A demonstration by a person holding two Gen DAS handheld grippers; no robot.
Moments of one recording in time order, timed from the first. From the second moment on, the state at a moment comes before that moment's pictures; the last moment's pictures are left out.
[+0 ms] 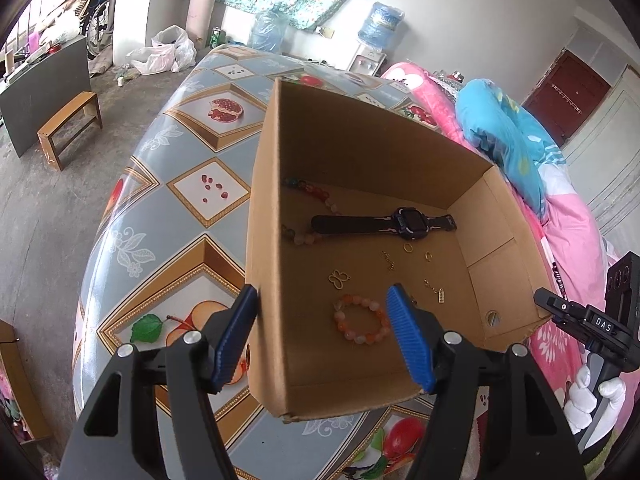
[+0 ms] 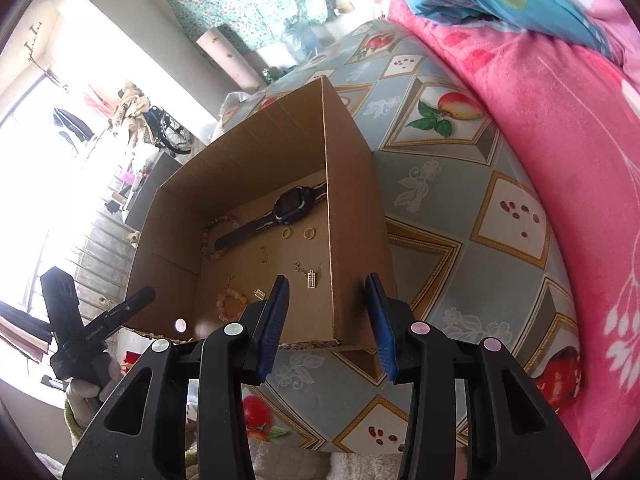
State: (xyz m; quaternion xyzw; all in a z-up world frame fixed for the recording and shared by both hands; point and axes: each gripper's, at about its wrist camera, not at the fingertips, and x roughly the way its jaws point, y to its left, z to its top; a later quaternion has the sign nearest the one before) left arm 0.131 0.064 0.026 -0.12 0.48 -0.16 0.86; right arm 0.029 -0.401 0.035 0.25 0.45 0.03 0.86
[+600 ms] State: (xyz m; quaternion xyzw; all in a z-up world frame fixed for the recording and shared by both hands) left arm 0.091 0.060 0.024 -0.12 0.46 -0.17 0.87; right arm 0.014 -0.399 0.032 0.23 0.43 0.02 0.87
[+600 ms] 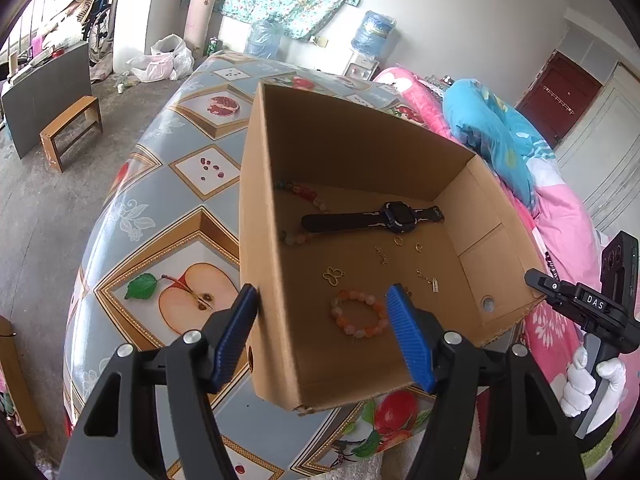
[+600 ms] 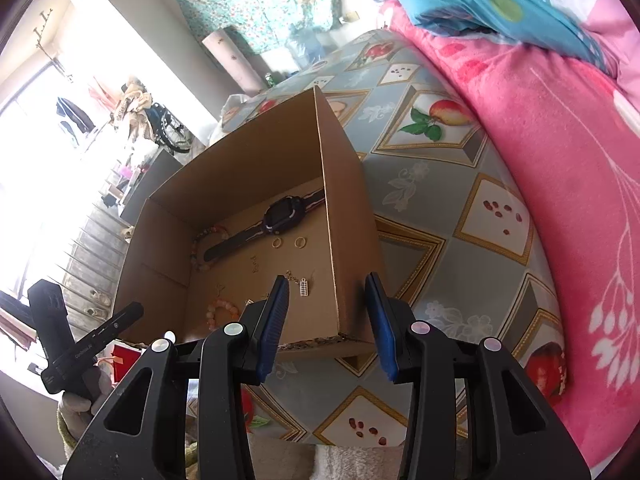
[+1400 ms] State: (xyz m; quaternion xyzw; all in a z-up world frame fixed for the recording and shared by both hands) left arm -0.010 0.035 0.077 -0.05 0.31 -0.08 0.95; right arm -0.081 -0.334 0.079 0.09 0.31 0.02 0.95
